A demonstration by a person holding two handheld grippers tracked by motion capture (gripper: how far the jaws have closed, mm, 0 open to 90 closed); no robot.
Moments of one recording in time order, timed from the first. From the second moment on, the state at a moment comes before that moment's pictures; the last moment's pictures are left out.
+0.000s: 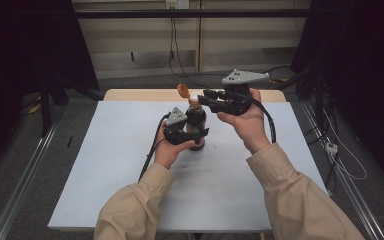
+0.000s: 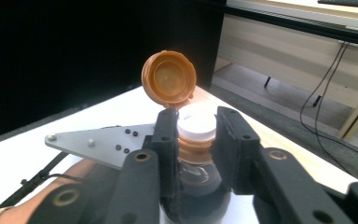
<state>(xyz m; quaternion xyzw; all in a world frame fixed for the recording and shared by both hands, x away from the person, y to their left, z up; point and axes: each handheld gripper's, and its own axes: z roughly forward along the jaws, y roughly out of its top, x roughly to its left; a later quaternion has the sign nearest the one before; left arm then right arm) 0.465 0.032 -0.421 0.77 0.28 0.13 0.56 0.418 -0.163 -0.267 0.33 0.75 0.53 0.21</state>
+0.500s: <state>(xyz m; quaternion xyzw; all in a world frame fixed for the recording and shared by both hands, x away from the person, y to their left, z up) 0.453 0.058 -0.414 0.76 0.28 0.10 0.58 0.397 -0.177 -0.291 0.34 0.74 0.54 0.20</state>
